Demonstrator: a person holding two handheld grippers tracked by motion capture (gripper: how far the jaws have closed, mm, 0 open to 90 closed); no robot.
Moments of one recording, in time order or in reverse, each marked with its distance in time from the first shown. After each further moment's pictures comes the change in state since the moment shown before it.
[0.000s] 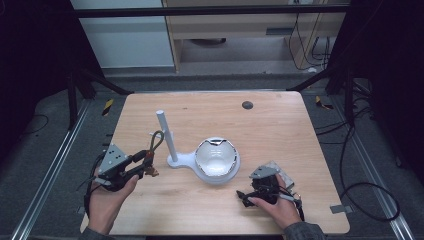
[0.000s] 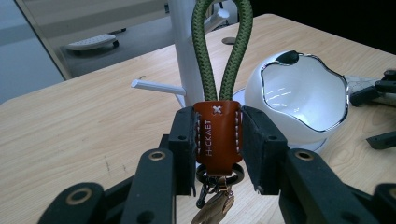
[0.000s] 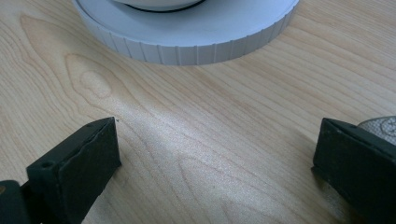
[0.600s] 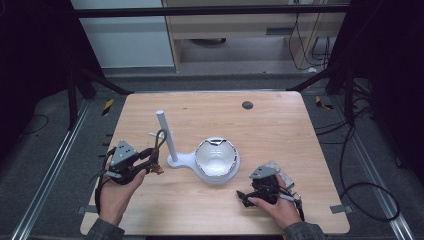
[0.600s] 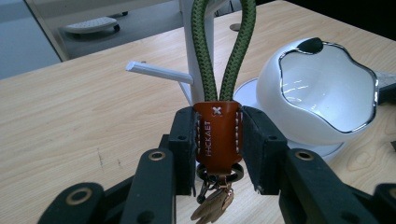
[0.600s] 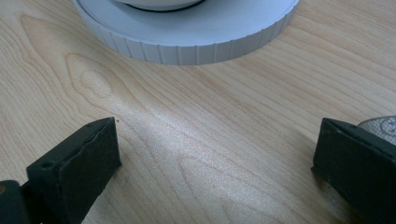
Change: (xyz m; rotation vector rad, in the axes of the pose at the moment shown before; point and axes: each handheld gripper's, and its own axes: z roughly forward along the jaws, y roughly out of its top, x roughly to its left) left arm 0.006 -0.007 0.032 0.047 0.010 -0.051; right arm 0.000 0.000 0.000 0.001 0.001 0.001
